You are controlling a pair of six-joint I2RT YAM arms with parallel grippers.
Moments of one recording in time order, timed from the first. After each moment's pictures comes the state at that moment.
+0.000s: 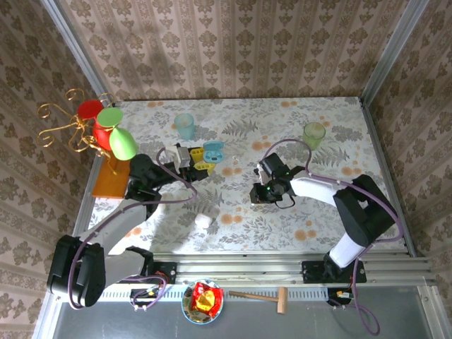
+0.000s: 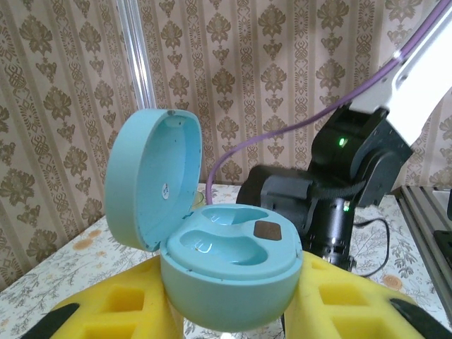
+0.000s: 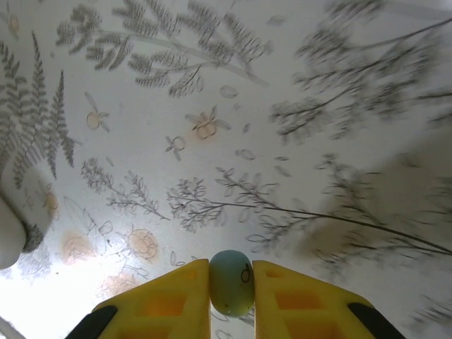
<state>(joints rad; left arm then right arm) -0.39 1.13 0.53 0.76 0.95 -0.03 0.54 1.61 0.88 -0.41 -0.28 0.46</state>
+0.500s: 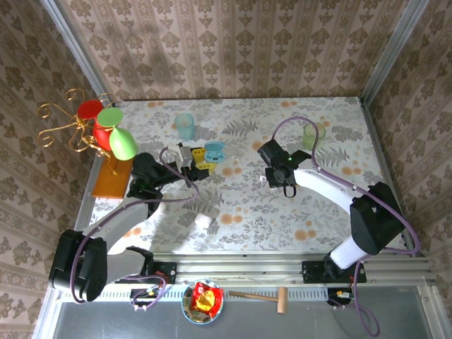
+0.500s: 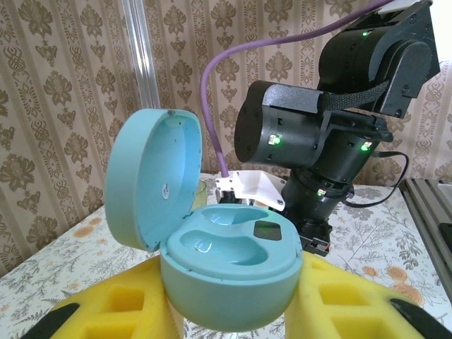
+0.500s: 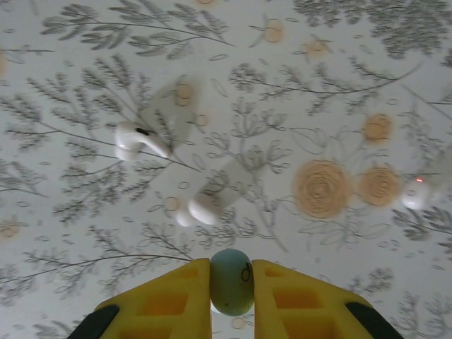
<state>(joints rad) -0.39 1.17 0.53 0.76 0.94 -0.01 0.58 1.56 1.10 -0.80 0.35 0.46</state>
